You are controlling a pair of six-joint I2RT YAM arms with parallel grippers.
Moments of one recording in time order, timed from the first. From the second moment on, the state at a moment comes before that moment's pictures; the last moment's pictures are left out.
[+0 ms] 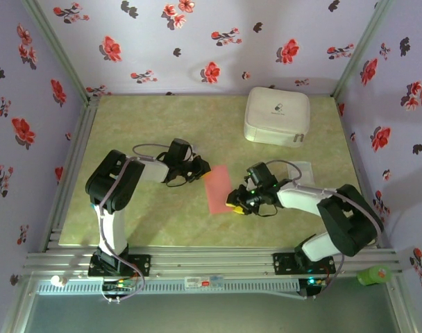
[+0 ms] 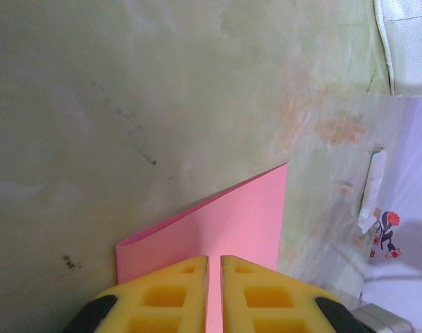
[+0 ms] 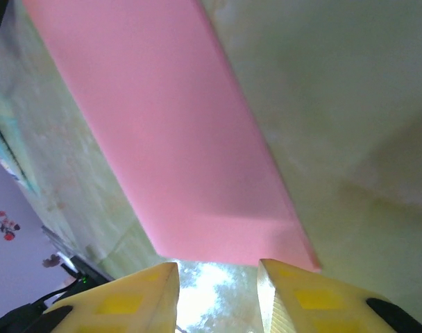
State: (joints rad) left arm -0.56 1.96 0.95 0.23 0.51 -0.99; right arm 0.60 1.45 0.56 -0.16 -0.58 1.06
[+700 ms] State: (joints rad) left arm -0.56 1.96 0.95 0.23 0.51 -0.99; right arm 0.61 1.48 0.53 -0.07 -0.58 1.15
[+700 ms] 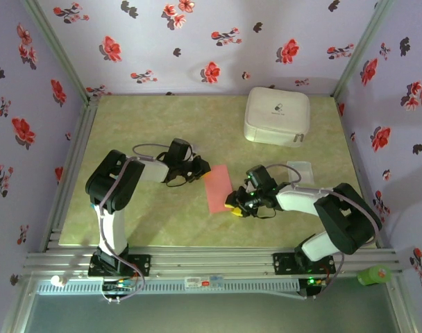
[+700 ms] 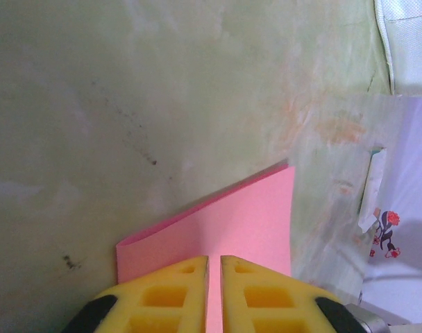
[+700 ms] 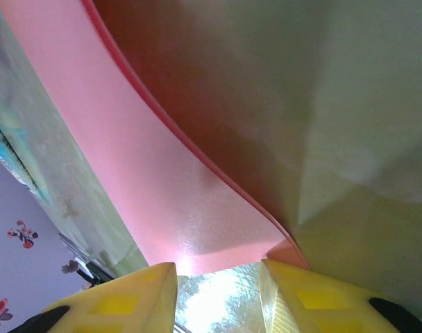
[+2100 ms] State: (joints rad) left arm -0.56 1.96 0.95 0.22 0.51 -0.99; right arm 0.61 1.45 0.58 -0.23 -0.46 1.07
